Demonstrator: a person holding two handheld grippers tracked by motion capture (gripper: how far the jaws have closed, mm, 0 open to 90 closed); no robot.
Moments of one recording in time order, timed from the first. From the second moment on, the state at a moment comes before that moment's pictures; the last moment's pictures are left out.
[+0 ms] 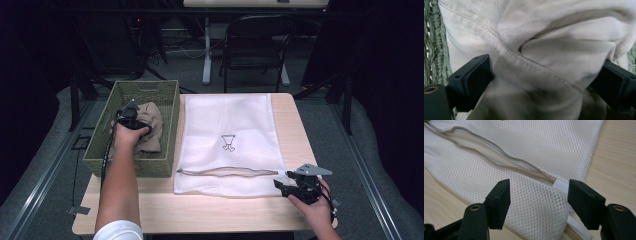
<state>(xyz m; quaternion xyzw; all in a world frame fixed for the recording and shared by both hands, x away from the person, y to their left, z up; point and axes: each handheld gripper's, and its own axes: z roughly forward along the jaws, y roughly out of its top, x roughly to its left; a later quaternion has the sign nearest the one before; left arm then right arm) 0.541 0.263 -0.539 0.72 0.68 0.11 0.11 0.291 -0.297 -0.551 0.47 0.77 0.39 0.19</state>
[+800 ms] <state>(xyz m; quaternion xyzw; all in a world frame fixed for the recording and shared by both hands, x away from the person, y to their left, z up) 0.543 0.265 -0.550 0.71 0.69 0.11 0.10 0.292 -0.295 -0.554 0.47 0.77 0.39 0.19</state>
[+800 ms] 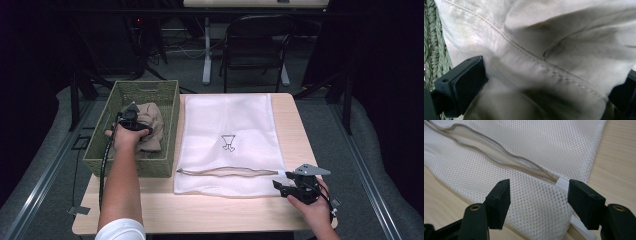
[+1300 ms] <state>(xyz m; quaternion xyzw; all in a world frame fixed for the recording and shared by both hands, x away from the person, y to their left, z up) 0.543 0.266 -0.552 0.71 0.69 0.11 0.11 0.293 -0.294 -0.555 0.47 0.77 0.38 0.19</state>
